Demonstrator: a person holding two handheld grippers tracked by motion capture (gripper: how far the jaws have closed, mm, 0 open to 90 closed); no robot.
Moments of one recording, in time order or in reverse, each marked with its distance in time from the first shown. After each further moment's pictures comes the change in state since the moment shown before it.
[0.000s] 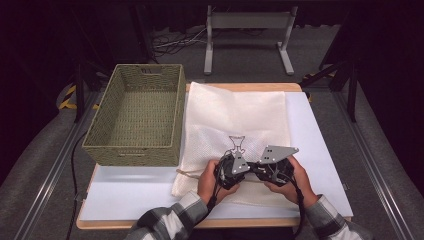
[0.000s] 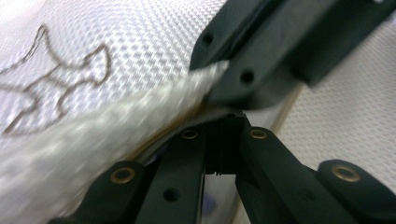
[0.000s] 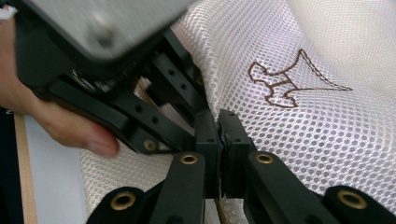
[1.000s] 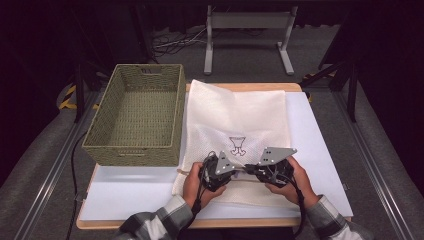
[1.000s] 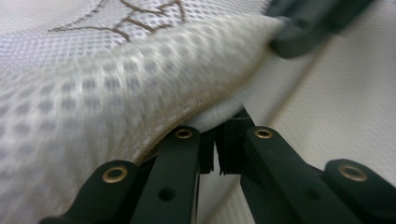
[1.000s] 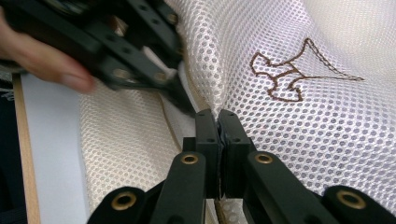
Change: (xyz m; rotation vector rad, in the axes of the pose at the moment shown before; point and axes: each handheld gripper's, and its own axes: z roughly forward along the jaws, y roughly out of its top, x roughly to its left) left arm 0.010 -0.025 -0.050 0.003 -0.012 -0.052; right arm 0.001 -0.003 0.002 0.037 0.013 -0.012
